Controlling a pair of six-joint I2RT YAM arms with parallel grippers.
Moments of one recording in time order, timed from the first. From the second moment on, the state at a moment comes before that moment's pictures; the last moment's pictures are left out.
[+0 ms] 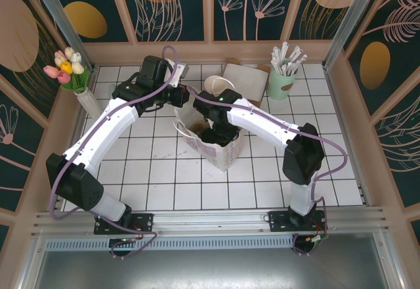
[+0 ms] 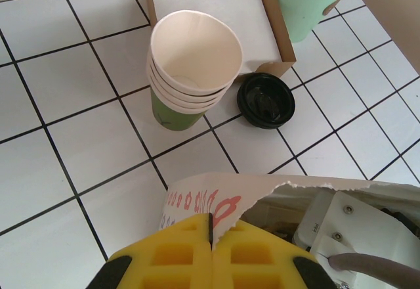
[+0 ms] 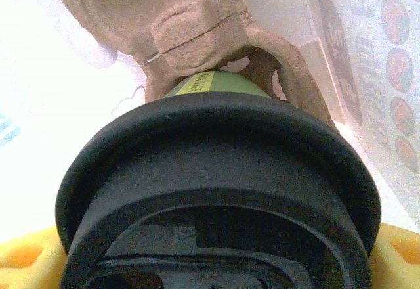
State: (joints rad) left arm -0.46 1.54 1.51 -0.72 0.26 -0.18; right arm 0.87 1.88 1.71 -1.35 -0.03 0.42
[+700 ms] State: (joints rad) left arm -0.46 1.54 1.51 -0.72 0.26 -0.18; right arm 0.86 1.88 1.69 -1.35 -0.02 0.42
